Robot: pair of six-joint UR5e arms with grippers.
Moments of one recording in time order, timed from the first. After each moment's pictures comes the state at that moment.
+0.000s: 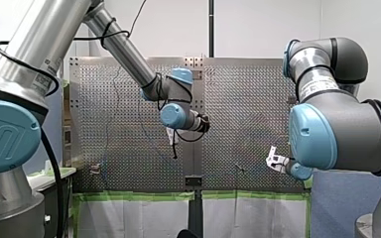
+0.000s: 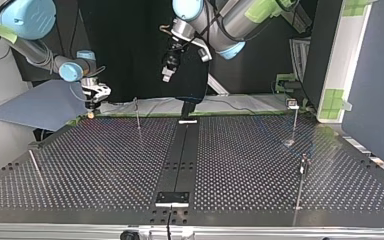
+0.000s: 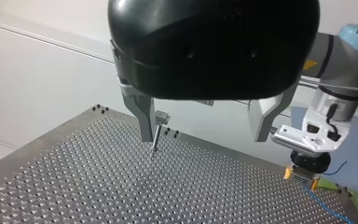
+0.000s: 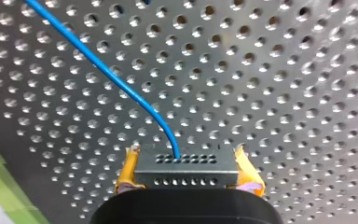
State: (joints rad) left arm -0.78 -1.94 -1.91 -2.53 -1.88 -1.90; right arm 1.62 -0.57 1.54 -0.88 1.32 1.85
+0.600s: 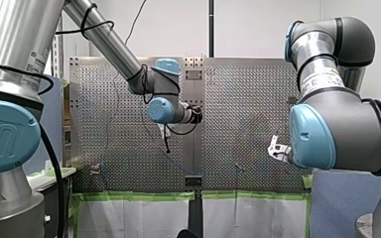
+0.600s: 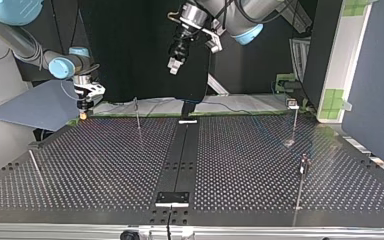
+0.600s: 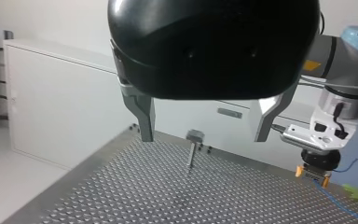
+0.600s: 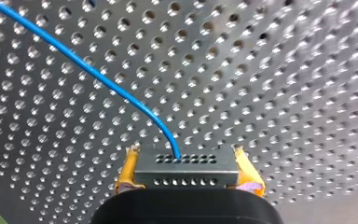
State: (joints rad) left arm -0.78 -1.80 -2.06 -2.43 -1.88 -1.90; right arm 1.61 -0.71 1.65 -0.89 1.33 1.84
